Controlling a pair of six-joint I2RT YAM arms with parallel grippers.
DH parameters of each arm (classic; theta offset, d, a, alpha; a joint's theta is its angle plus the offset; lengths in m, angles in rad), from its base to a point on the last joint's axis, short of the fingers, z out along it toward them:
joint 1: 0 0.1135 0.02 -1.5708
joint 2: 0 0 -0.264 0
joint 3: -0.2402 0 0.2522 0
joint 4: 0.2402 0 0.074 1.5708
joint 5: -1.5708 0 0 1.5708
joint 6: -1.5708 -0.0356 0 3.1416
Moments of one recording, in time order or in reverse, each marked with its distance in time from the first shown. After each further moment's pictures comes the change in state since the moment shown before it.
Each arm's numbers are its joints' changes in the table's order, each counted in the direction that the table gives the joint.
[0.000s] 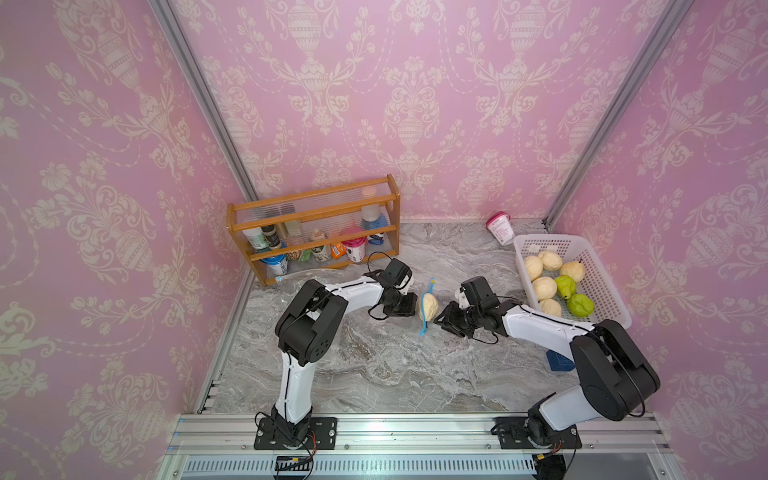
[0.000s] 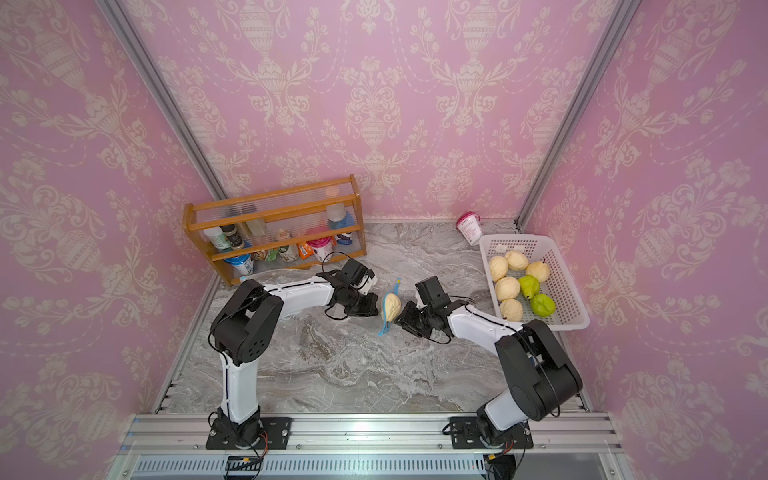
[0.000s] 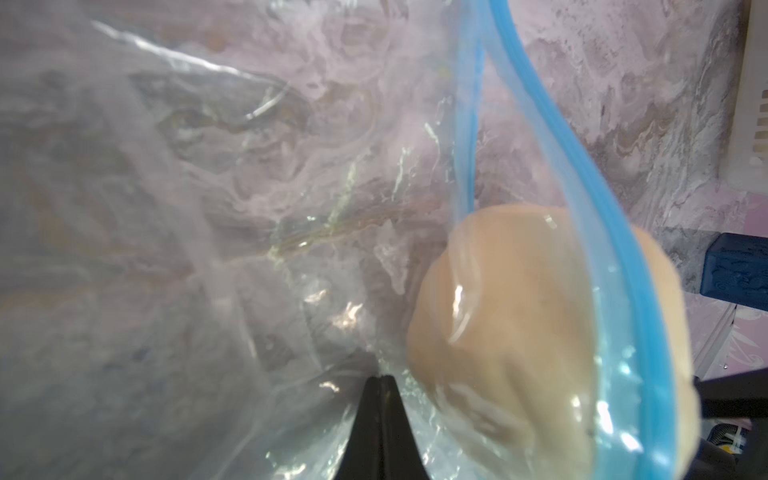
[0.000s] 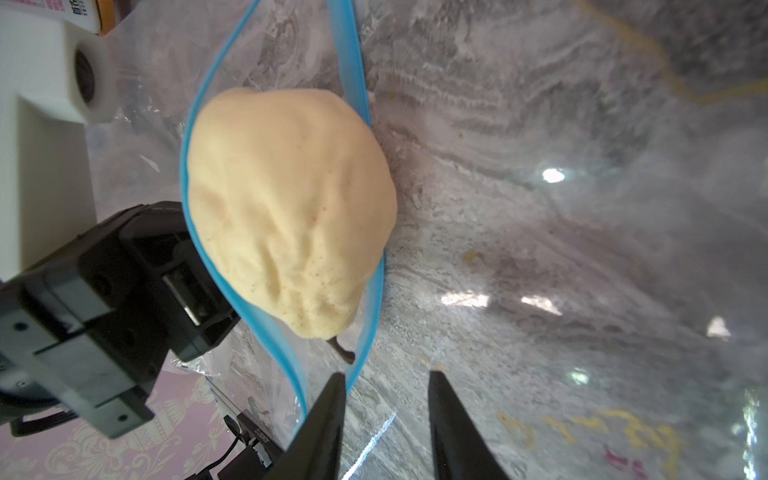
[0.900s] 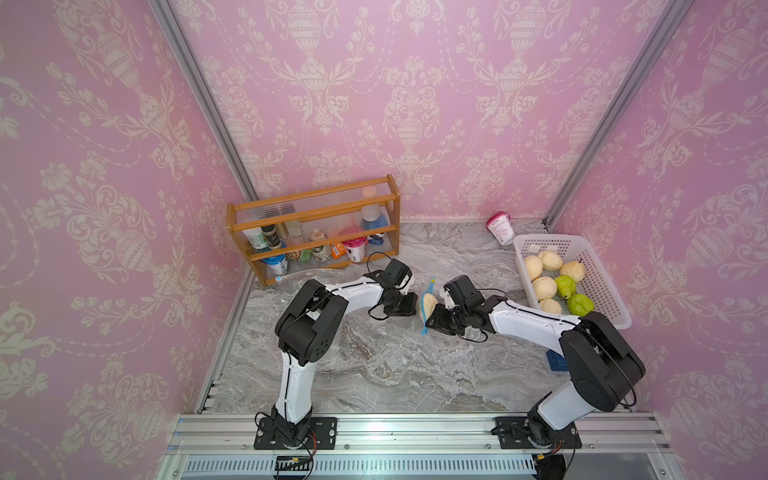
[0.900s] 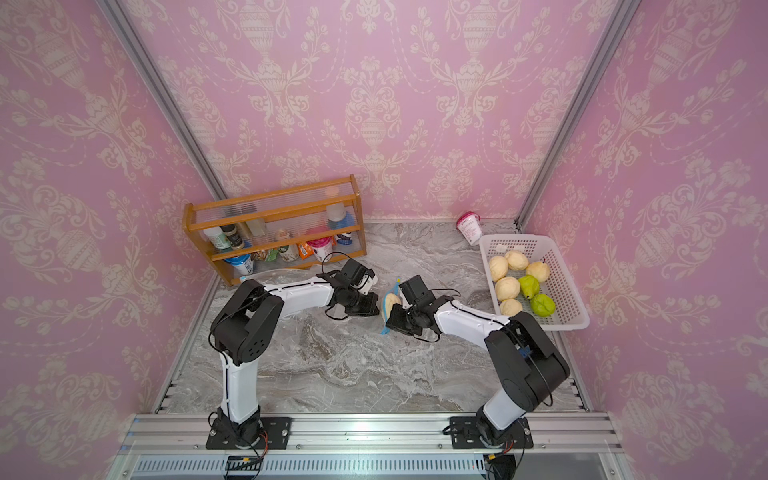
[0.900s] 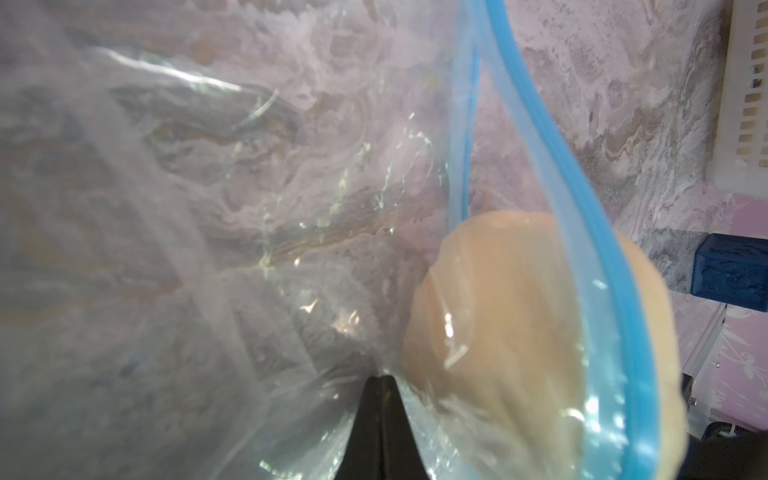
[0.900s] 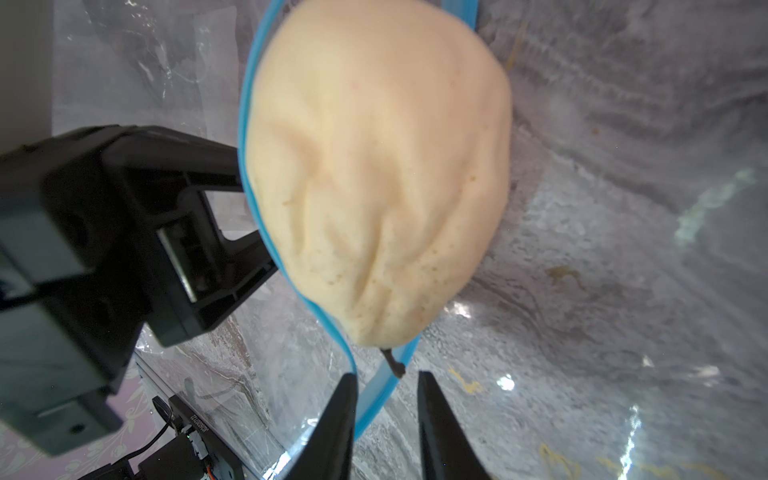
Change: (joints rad) left arm 0.000 0.001 0.008 -0.021 -0.008 0.000; right arm 0.103 0.072 -0.099 0.045 -0.067 0.135
